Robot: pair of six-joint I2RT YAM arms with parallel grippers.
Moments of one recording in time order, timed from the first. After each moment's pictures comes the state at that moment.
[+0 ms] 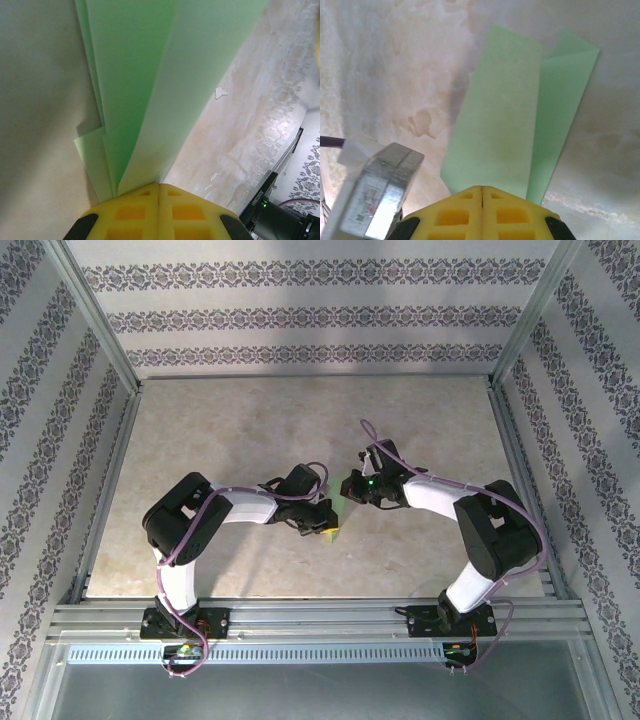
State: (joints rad) left arm -0.70 1.90 0.94 0.00 0.57 -0.95; right arm 0.45 1.66 0.83 -0.11 -0.45 0.75
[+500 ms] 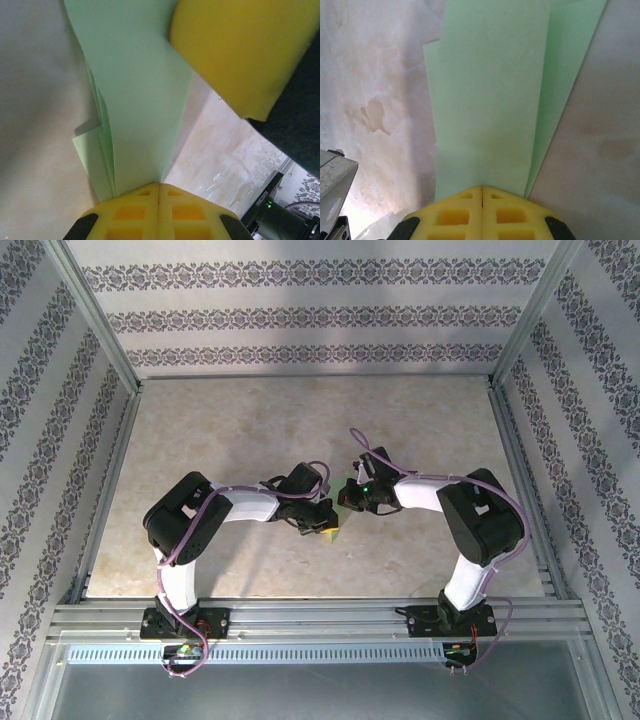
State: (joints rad) left arm -0.70 1.90 0.97 -0.06 0.55 -0.92; right arm 0.46 1.77 0.84 -0.08 -0.45 0.72
